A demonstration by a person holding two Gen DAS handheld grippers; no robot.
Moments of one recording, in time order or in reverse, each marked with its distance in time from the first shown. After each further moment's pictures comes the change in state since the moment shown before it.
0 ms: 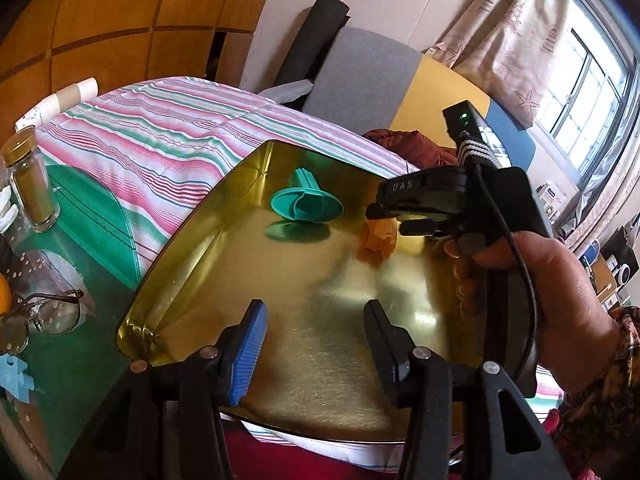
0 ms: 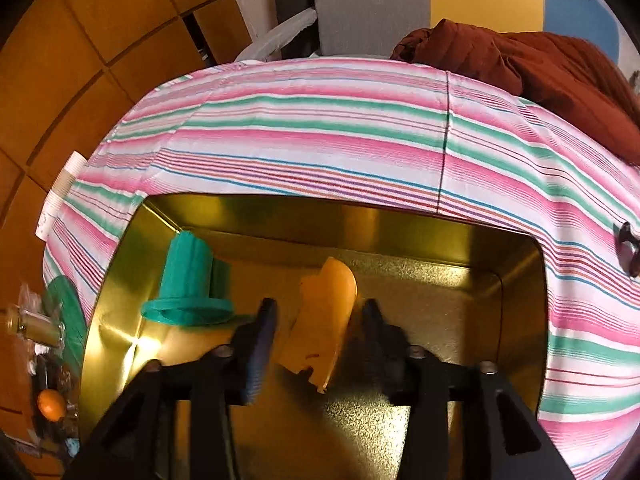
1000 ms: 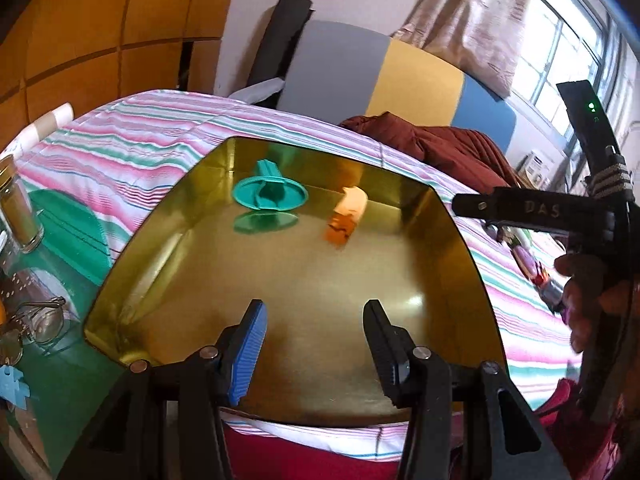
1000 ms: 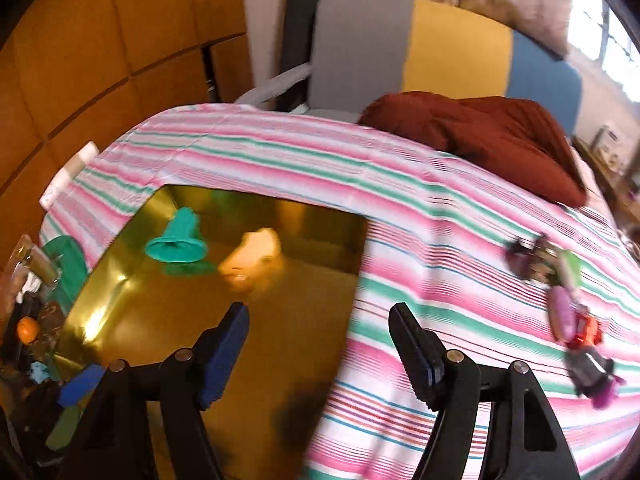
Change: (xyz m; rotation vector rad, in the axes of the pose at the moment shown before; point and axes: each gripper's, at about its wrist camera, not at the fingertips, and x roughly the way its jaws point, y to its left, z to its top) left arm 0.002 -0.034 -0.015 0.131 0.015 -0.016; right arm -0.116 -0.046 -0.066 -0.126 -0.192 -0.127
